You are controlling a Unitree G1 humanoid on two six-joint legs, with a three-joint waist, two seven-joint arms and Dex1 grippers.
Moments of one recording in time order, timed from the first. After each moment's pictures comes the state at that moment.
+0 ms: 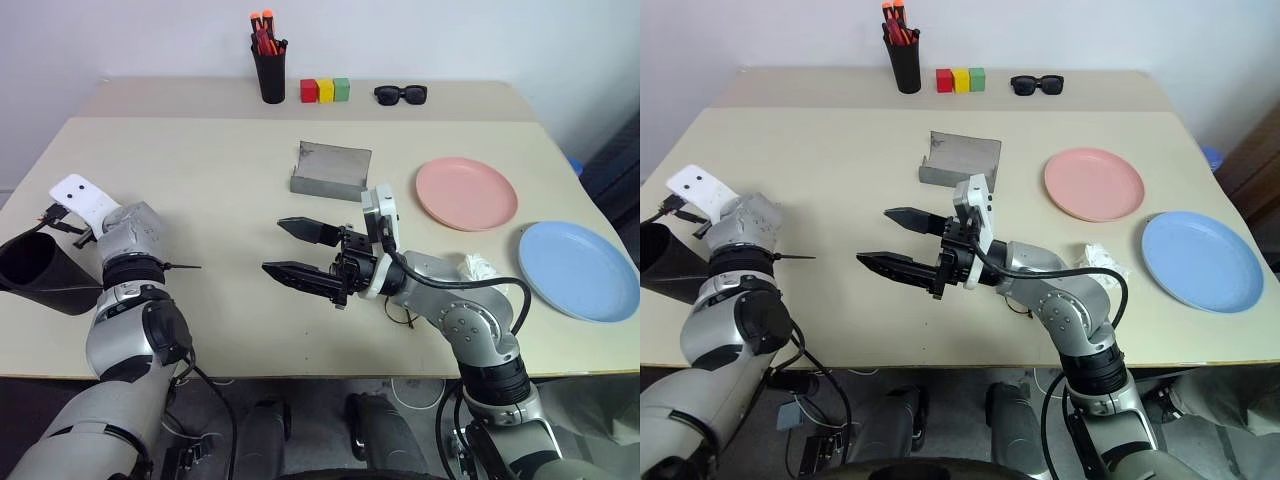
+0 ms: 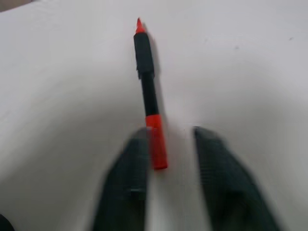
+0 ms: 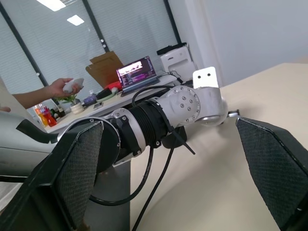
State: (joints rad) left arm -0.98 0.38 0.61 0.90 -0.19 0.32 0.81; right arm -0.45 -0.22 0.15 -0.37 0.80 0.71 0.73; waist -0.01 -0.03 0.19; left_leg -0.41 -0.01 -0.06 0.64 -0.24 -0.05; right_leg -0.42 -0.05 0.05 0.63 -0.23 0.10
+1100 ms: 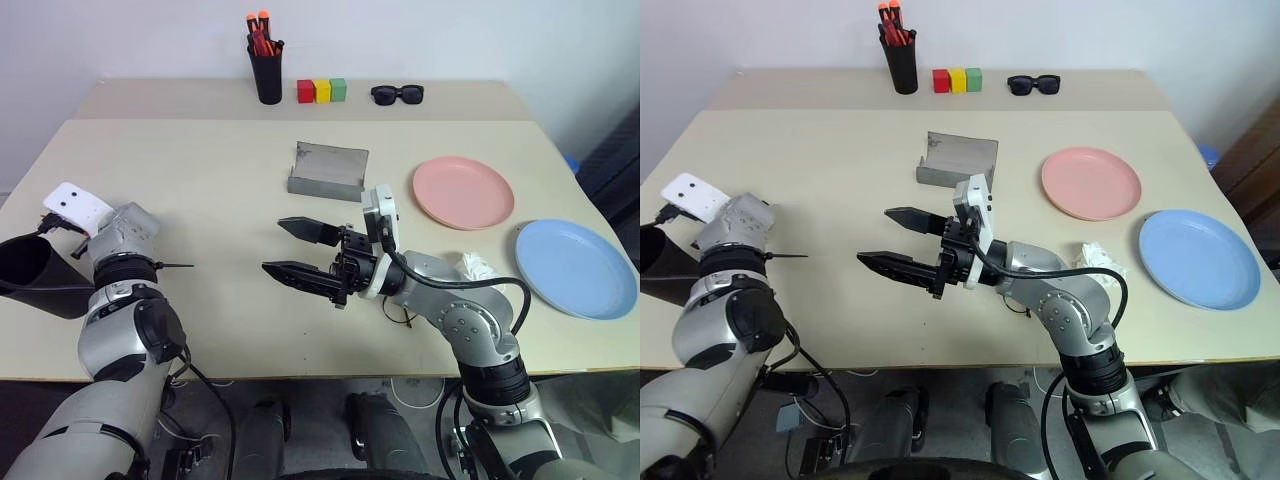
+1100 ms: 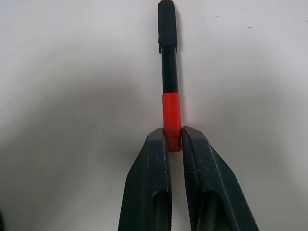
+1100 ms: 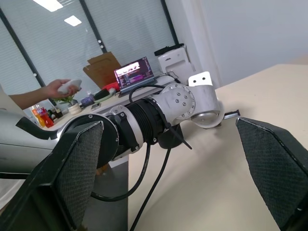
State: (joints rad) left arm -0.98 0.40 0.61 0.92 -0.29 0.36 0.76; right arm -0.45 -0.22 0.15 -0.37 0.80 0.71 0.72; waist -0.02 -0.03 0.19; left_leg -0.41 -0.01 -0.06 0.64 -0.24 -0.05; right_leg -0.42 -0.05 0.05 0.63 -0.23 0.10
